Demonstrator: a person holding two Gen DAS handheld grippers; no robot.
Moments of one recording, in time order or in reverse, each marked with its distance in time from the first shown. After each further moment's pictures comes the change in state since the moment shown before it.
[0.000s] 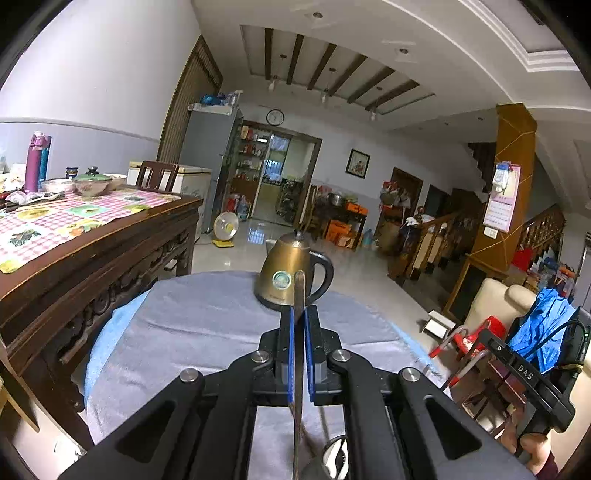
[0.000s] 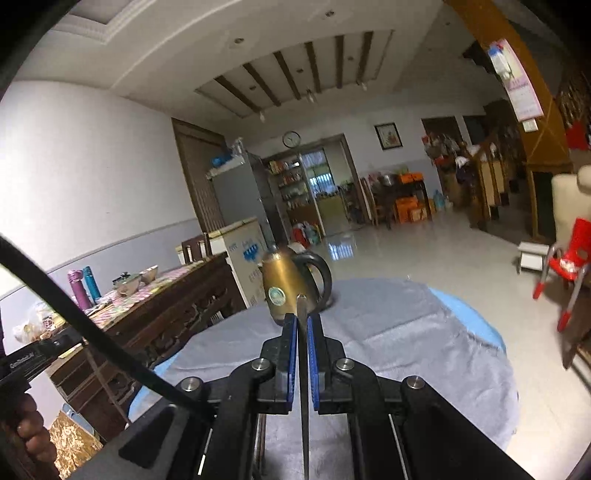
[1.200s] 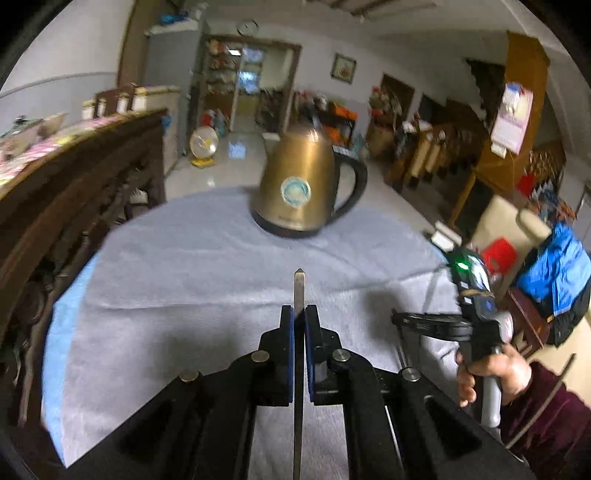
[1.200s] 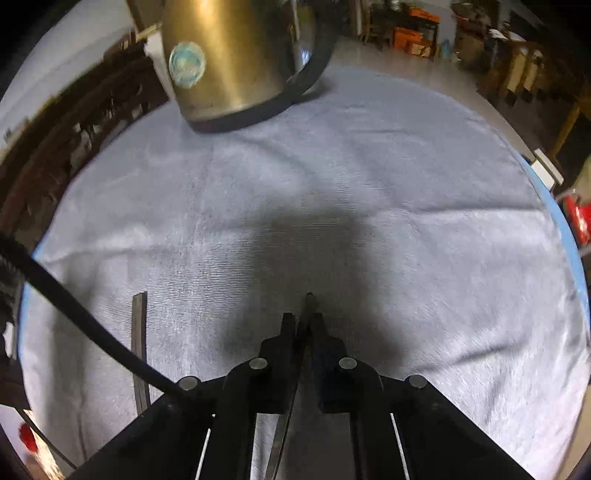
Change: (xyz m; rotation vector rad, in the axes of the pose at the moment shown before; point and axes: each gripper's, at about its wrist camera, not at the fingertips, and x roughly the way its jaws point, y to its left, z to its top) left arm 0.204 0.064 -0.022 0.084 0.377 -0.038; right arm 0.356 -0.032 -0.107 -0.062 0.844 -0.183
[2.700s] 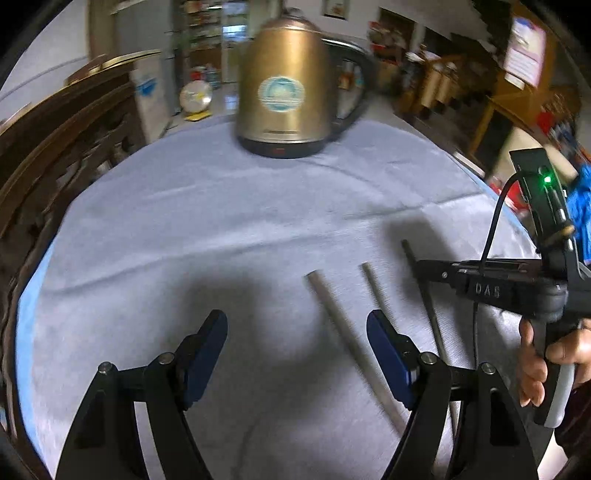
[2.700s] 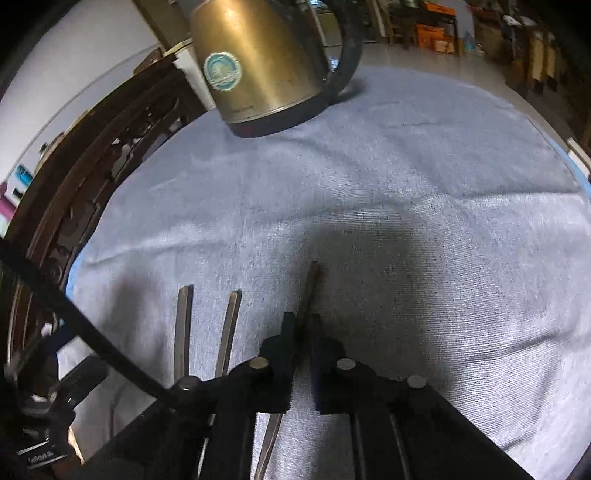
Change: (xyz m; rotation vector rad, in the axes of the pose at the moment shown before) left arm 0.136 -0.032 -0.027 0.135 0.288 0.057; right arm 0.002 0.007 -0.006 -0.024 -0.012 0.176
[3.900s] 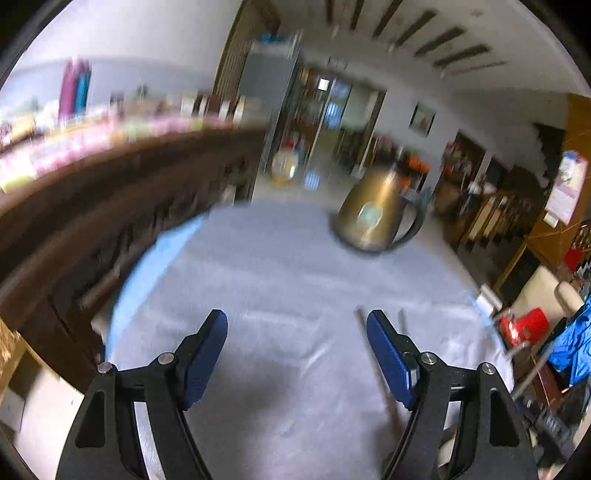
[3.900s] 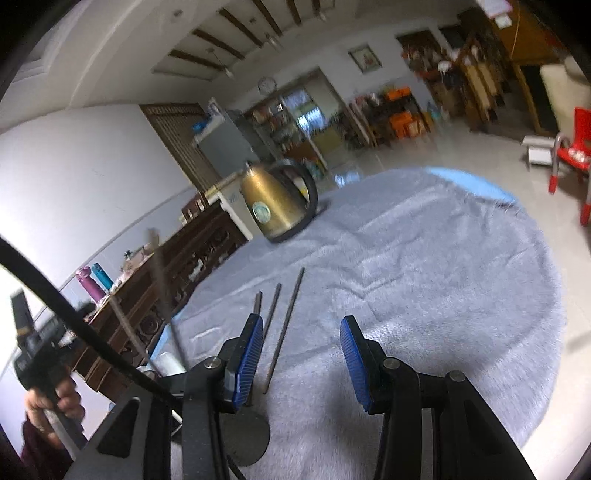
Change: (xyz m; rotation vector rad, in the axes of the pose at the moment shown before) left arm -0.195 0.062 -0.119 -0.420 -0.330 0.131; right arm -0.194 -0.057 -0.208 0.211 -0.531 0.204
